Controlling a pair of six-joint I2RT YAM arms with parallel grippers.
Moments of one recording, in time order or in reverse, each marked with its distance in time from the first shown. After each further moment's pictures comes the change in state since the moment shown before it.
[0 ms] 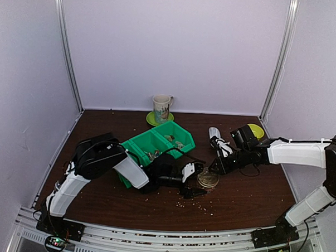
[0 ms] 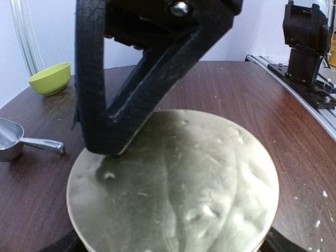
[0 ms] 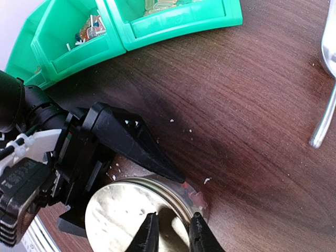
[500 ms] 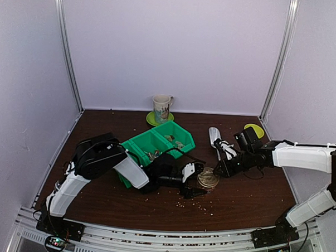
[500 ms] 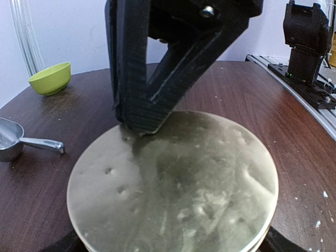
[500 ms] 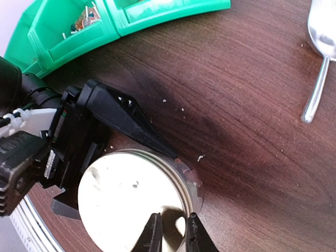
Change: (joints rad) left arm -0.001 0.000 0.001 -0.002 -0.003 0.000; right arm -0.004 -0.071 -0.043 -0.051 0.021 0.002
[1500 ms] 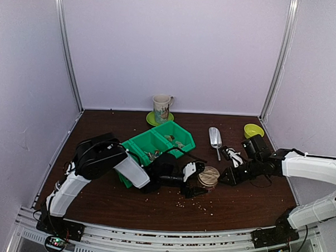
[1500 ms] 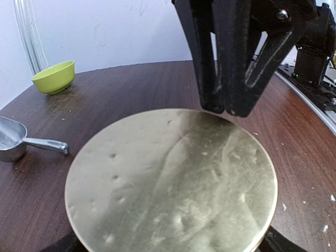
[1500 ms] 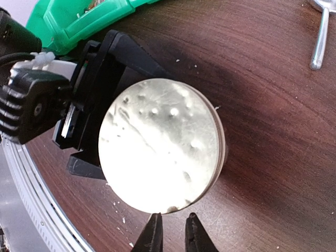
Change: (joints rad) left arm -0.001 0.005 0.020 -0.019 -0.019 0.003; right arm -0.003 -0.155 -0.129 -0.031 -0.053 0.075
